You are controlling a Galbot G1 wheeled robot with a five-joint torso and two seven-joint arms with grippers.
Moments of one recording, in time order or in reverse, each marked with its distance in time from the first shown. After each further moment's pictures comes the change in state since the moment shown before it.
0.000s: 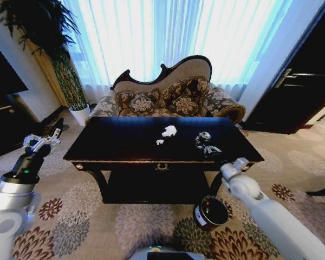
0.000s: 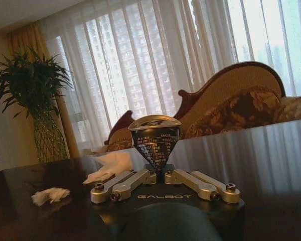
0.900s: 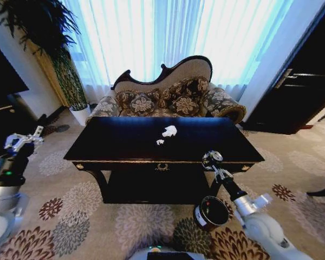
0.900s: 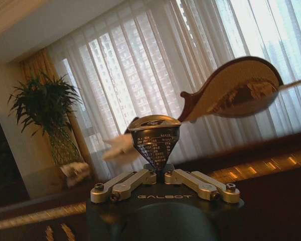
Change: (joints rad) left arm 0.022 0.010 -0.092 0.022 -0.083 -0.020 0.012; right arm -0.334 0.154 0.178 -0.087 0.021 0.221 -0.352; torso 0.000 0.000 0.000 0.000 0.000
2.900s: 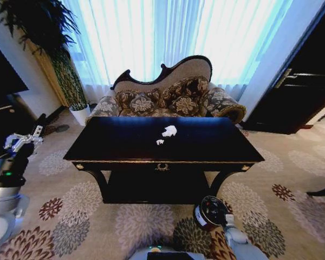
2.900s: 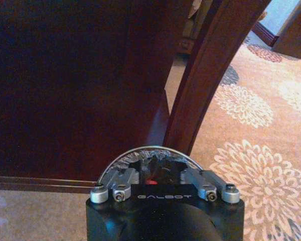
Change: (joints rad) left arm 0.003 -0.004 0.014 -0.012 0.009 0.006 -0.006; right arm 0.430 0.197 -0.276 -0.946 -0.662 -0.138 0.362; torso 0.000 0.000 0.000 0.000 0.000
